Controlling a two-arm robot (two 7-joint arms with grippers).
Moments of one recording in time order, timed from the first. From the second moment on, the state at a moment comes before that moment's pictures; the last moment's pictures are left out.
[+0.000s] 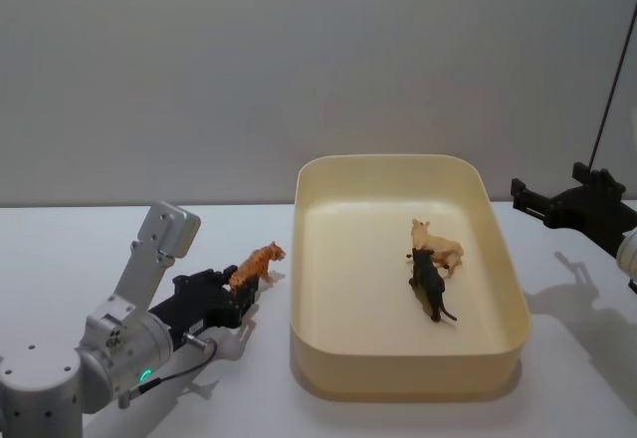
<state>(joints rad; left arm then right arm) -0.31 0.44 0.37 -1.39 -0.41 0.23 -0.30 0.35 0.32 -0.17 -1.45 0.30 0.28 0.21</state>
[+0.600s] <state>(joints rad) -0.27 0.46 0.36 -1.56 -0.35 0.23 -0.12 0.35 0.32 -0.17 -1.45 0.30 0.28 0.21</state>
